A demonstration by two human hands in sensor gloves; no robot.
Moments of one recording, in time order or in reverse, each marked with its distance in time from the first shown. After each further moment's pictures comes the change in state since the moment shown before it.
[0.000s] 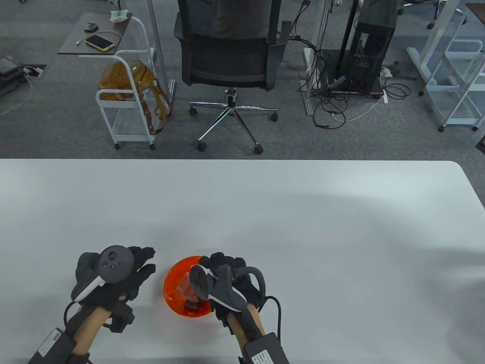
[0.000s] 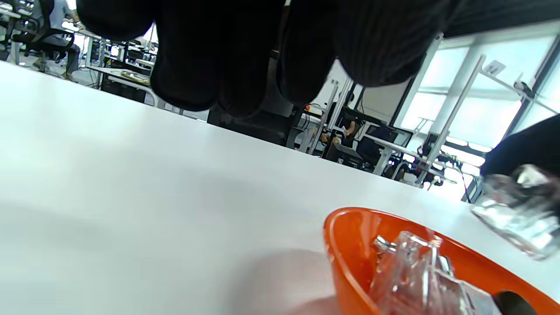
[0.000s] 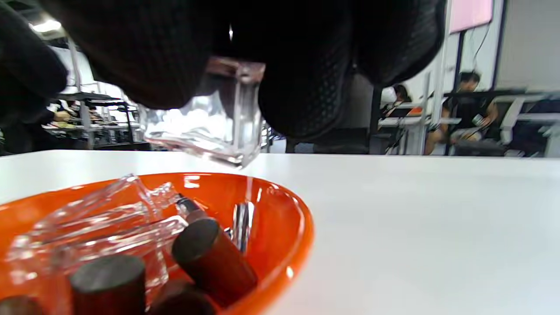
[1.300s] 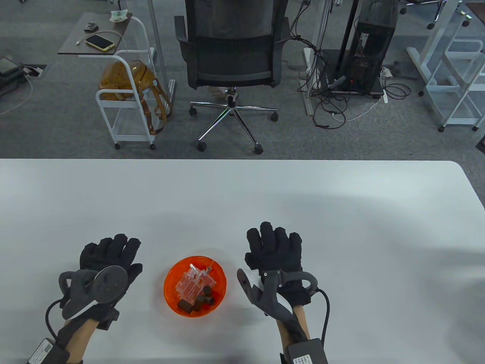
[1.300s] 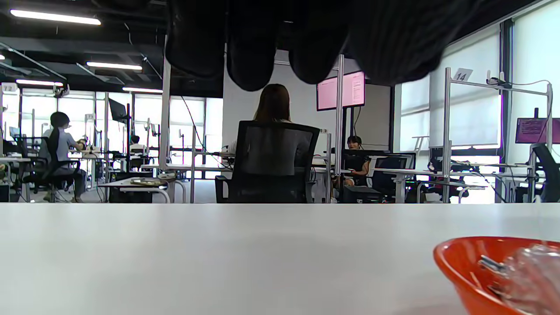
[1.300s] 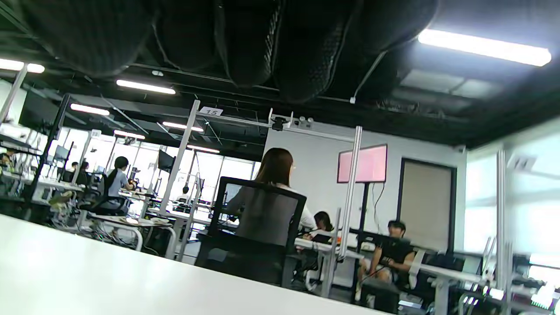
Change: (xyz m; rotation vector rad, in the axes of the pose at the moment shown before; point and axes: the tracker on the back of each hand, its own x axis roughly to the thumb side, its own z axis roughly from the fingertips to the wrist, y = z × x) left_hand 0.003 0.012 0.021 0.266 -0.058 -0.342; right_hand -0.105 -0.024 0.029 -0.409 0.126 0.288
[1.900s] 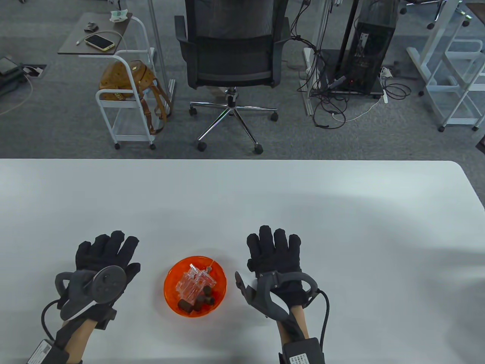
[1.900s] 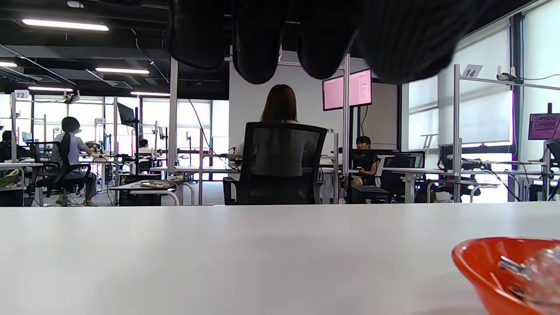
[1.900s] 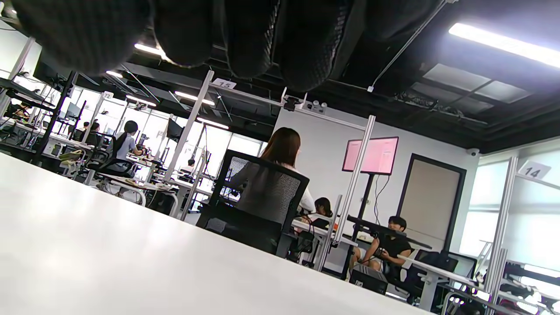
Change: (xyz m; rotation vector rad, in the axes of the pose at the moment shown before) left_hand -0.005 -0.002 0.000 -0.018 0.022 -0.006; right_hand 0.009 0.017 0.005 0.096 -0.051 0.047
